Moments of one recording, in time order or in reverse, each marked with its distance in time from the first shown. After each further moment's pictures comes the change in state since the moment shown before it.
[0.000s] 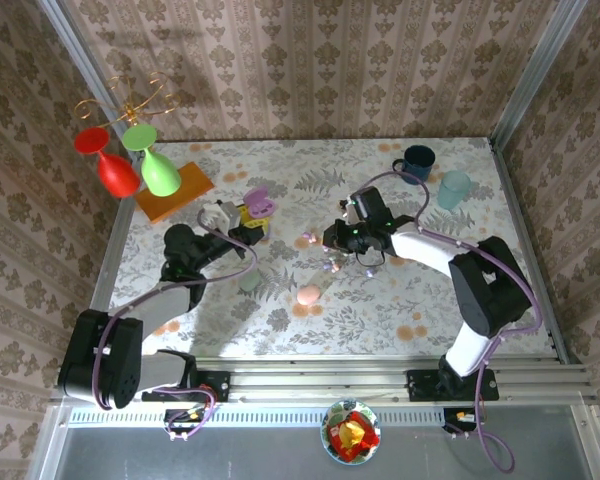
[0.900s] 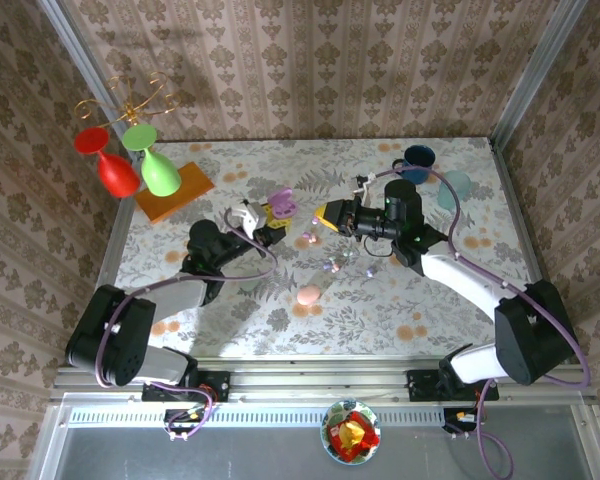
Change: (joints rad) left arm -0.172 0.130 0.062 0.041 -0.121 0.087; right arm -0.004 -0.310 -0.129 0.431 -0.229 0.416
